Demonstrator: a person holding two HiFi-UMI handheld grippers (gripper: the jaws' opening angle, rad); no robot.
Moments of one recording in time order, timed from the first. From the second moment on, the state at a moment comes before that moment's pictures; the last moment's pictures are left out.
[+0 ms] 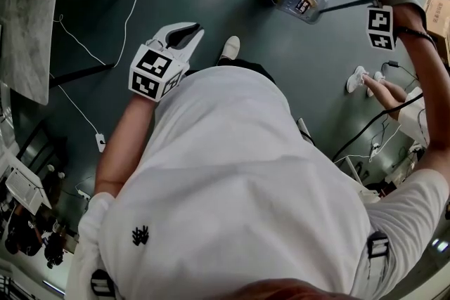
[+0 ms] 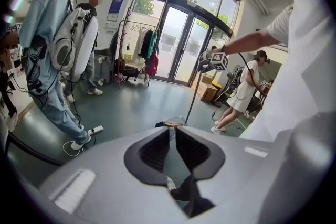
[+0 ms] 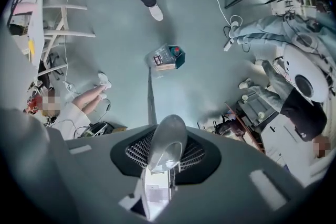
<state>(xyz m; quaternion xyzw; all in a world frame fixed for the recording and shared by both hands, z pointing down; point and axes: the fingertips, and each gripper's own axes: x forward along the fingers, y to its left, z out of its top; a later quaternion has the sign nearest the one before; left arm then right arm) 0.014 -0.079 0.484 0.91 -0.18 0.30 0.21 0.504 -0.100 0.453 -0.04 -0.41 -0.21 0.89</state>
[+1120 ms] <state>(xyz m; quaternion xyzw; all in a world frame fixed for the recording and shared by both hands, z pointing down) -0.064 -0.058 0.503 0.88 -0.28 0.27 0.27 0.423 -0.216 0.461 -0.25 -0.26 -0.13 0.92</state>
